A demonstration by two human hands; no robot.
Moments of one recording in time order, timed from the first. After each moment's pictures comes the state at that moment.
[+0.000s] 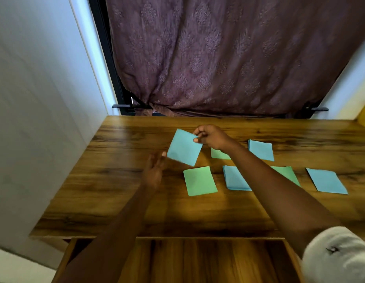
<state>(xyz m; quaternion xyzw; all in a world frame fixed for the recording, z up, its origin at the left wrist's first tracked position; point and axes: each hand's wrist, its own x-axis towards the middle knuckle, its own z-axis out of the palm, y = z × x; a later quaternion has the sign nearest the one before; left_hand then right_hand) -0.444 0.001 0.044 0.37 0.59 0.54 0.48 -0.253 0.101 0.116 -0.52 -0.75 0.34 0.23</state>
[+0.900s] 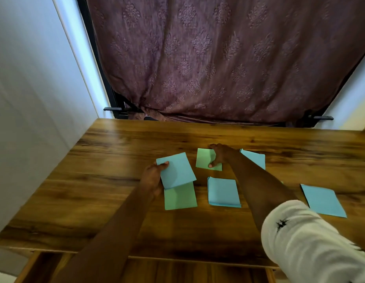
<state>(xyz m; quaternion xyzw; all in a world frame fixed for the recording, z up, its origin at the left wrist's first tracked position) -0.380 0.046 0.037 0.21 0.54 0.53 0.61 -0.153 0.190 0.046 -0.59 -0.79 0.15 -0.10</state>
